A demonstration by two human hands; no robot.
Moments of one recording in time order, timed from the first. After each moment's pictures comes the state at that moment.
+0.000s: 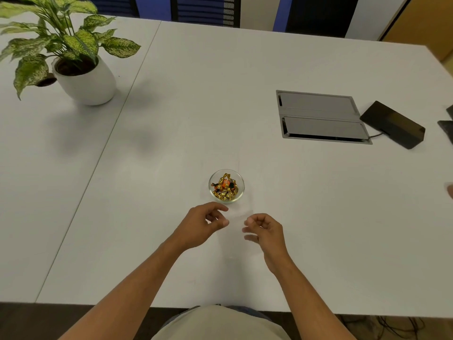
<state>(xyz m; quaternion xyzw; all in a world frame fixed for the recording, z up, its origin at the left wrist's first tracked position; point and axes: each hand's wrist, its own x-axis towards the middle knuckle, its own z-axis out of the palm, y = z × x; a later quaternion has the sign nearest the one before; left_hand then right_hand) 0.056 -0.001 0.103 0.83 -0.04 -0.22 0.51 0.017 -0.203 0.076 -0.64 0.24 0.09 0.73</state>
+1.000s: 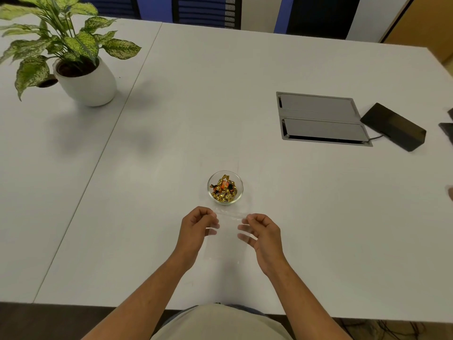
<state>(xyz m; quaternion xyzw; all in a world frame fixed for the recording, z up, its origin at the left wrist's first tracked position) 0.033 -0.019 0.096 0.64 0.19 -0.14 0.73 0.020 -0.194 0.082 -0.55 0.29 0.08 0.78</state>
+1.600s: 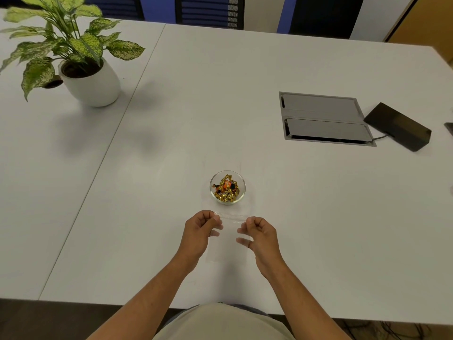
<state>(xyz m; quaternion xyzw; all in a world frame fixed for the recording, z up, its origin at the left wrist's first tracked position) 0.027 -0.020 0.091 0.66 0.18 -0.14 0.72 0.014 -0.185 0.080 -0.59 0.27 0.11 0.75</state>
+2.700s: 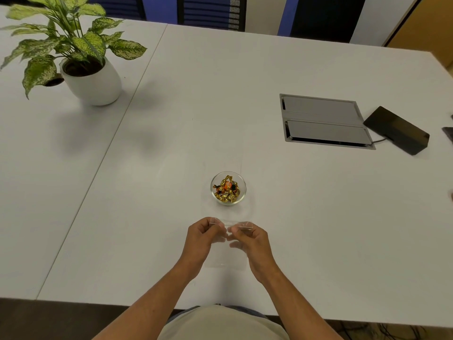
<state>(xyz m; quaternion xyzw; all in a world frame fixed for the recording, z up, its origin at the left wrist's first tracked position) 0.015 -0.023 0.087 0.64 0.16 -0.14 0.74 0.006 -0.171 0.082 -0.61 0.19 0.14 0.76</state>
